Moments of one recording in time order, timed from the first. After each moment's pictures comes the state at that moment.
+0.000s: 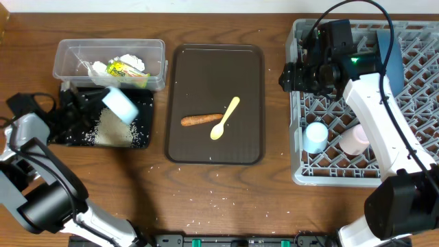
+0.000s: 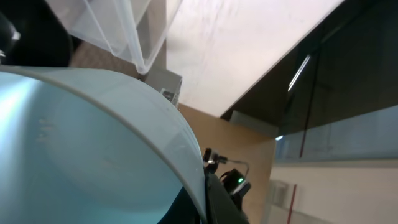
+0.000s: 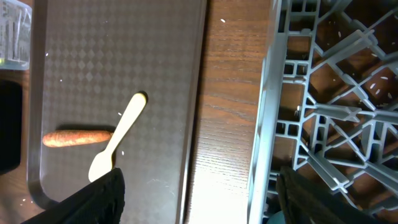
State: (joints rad) left arm 0.67 1.89 1.19 -0.67 1.49 -0.54; right arm 0.19 1.74 1.54 -0.91 -0.23 0.23
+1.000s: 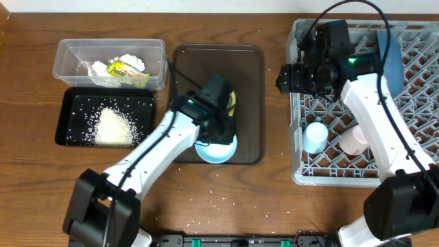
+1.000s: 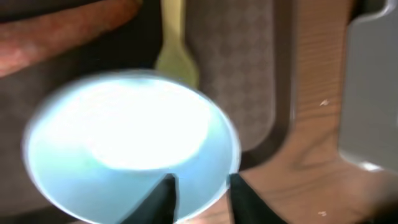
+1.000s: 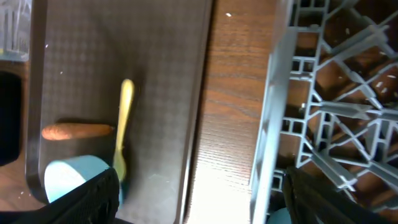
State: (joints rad) left arm -0.56 1.65 1.20 -0.85 0.20 -0.43; right arm 0.21 1.74 1.54 -0.92 -0.23 0.22
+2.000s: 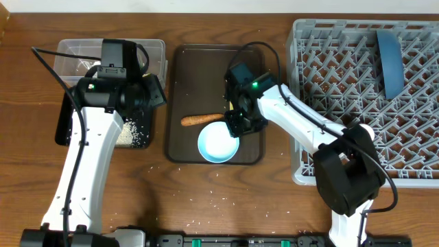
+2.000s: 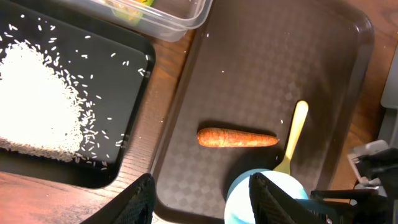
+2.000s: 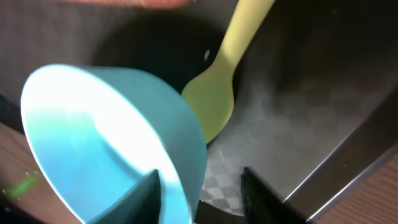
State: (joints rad) left arm -0.07 1.47 1.38 -1.02 0.10 -0.44; right arm 0.61 2.02 1.54 -0.99 -0.24 0.29
